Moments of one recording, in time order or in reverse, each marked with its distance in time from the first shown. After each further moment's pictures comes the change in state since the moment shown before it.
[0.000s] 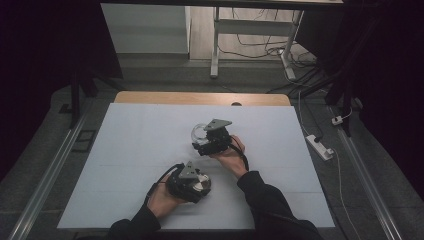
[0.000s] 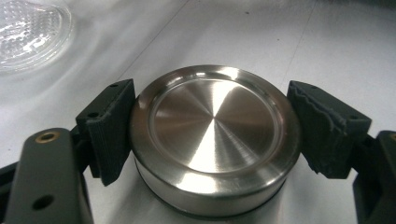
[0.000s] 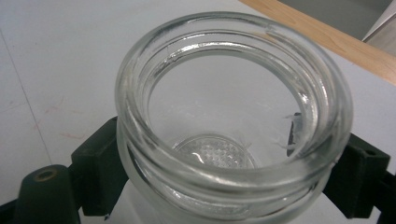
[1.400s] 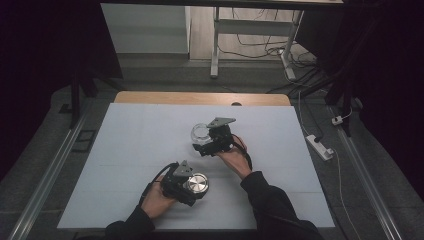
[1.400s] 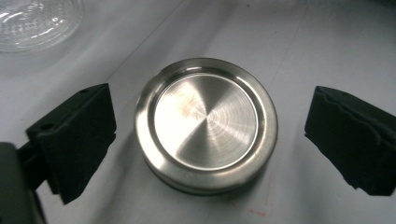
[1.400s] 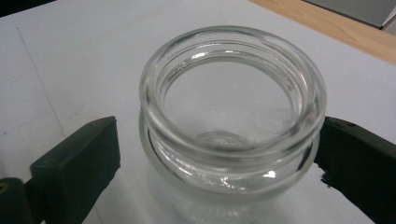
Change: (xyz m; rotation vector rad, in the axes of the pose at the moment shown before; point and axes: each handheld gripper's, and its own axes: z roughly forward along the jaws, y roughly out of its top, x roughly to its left) left arm 0.005 -0.005 -0.018 0.006 -0.022 -0.055; right arm -0.005 0.003 -0.010 0.007 0.052 0.079
